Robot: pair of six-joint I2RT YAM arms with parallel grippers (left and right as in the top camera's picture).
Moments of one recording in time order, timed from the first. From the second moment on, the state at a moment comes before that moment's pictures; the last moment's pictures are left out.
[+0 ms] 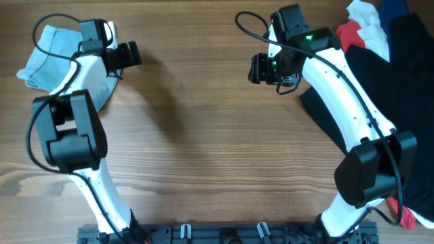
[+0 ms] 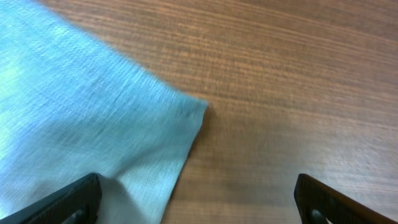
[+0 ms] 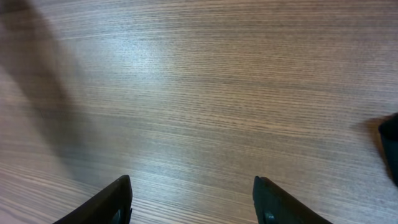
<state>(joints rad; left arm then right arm) 0.14 2.16 1.53 -0.34 0.11 -0.12 0.30 1.88 1.68 -1.06 -0.19 0.31</state>
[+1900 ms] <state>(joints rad) -0.31 1.06 1.24 -1.06 0.09 -0.23 0.21 0.94 1.15 -0.93 -0.02 0.32</state>
